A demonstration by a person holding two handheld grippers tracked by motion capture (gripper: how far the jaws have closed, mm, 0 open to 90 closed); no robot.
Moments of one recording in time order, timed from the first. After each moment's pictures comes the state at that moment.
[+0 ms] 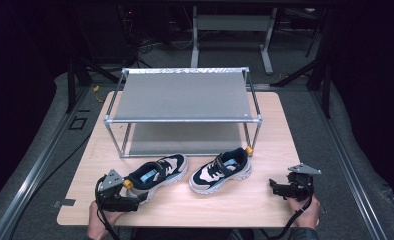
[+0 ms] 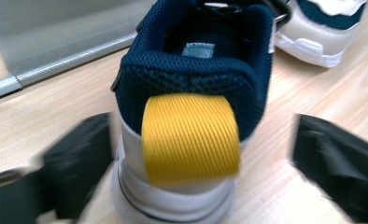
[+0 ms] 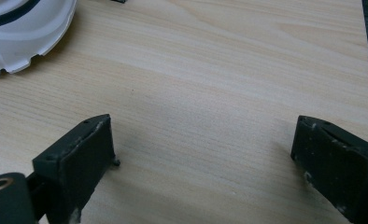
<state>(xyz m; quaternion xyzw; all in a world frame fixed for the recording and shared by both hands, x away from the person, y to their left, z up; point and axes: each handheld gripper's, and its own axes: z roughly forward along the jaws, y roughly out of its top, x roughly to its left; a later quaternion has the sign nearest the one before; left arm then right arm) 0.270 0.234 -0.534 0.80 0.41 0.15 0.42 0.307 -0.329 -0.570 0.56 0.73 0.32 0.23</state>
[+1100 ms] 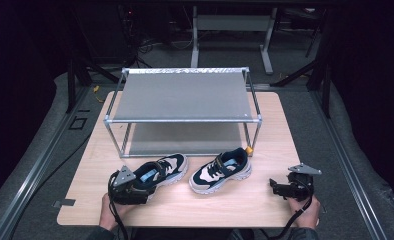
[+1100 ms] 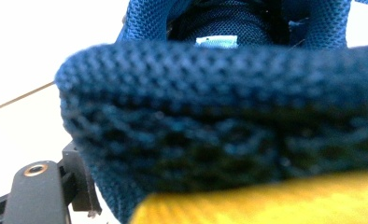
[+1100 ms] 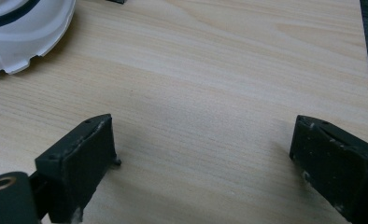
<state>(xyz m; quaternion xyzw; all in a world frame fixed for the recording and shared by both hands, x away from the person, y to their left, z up) 0.297 0.220 -0.563 0.81 0.38 0.17 0.42 0.306 -0.329 -0.570 0.56 0.73 0.31 0.23</state>
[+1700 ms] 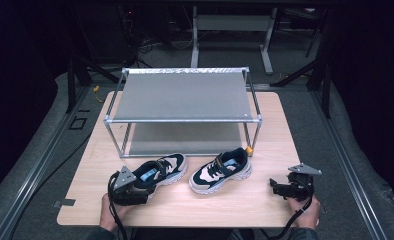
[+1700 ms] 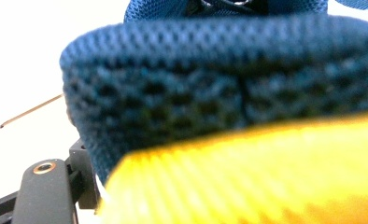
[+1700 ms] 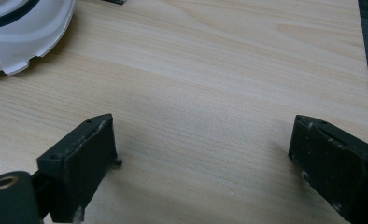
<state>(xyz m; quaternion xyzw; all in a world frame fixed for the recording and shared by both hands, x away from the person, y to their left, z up) 0.292 0.217 -0.558 0.80 0.37 0.20 0.43 0.306 -0.329 -0.569 0.56 0.73 0.31 0.23</state>
